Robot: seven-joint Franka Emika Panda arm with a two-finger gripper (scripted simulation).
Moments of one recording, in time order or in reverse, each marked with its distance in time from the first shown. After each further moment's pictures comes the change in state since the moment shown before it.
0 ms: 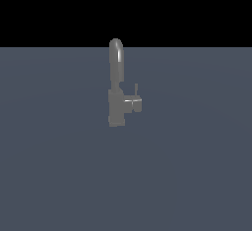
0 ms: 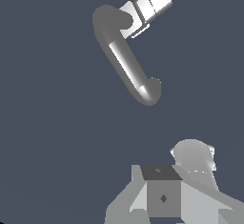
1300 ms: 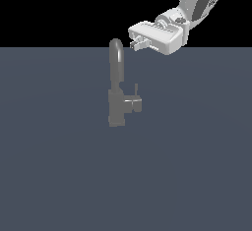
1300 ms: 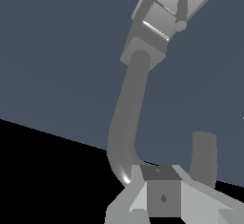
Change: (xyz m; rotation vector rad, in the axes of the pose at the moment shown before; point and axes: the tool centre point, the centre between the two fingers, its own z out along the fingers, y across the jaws) arm 0.168 0.005 0.046 0.396 -0.429 0.366
